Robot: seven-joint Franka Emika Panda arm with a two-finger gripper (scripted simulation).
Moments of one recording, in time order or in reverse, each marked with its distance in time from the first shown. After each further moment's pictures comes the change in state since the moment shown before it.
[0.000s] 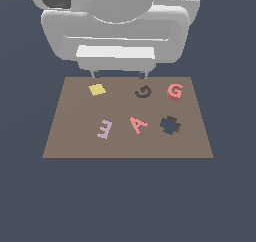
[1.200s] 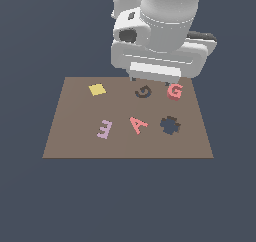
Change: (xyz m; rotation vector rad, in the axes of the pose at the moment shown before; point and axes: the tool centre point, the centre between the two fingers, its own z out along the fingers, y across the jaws) arm -0.055 -0.078 0.070 0.003 -0.028 0.162
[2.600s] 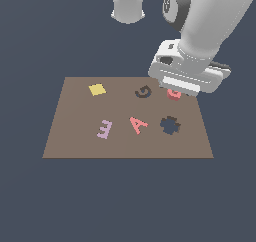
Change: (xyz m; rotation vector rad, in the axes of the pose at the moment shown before) arm -0.057 -0.093 0.085 0.005 -0.032 0.181
